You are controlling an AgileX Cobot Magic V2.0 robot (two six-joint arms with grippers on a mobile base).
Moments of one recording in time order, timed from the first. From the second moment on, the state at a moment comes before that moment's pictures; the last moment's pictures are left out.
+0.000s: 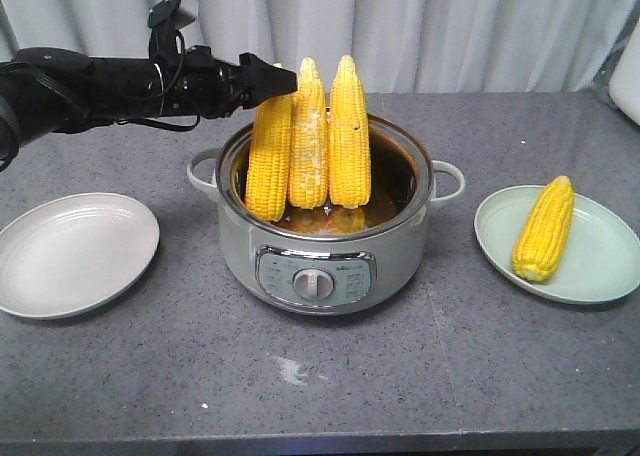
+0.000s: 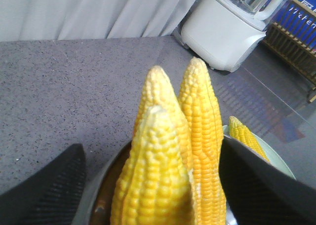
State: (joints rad) left arm -0.19 2.05 -1.75 1.74 -0.73 -2.11; right arm -0.39 1.14 -1.72 0.85 1.27 -0.68
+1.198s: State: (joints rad) left arm -0.16 1.79 -1.75 1.78 -0.84 -2.11; right arm -0.39 1.14 -1.72 0.85 1.27 -0.68
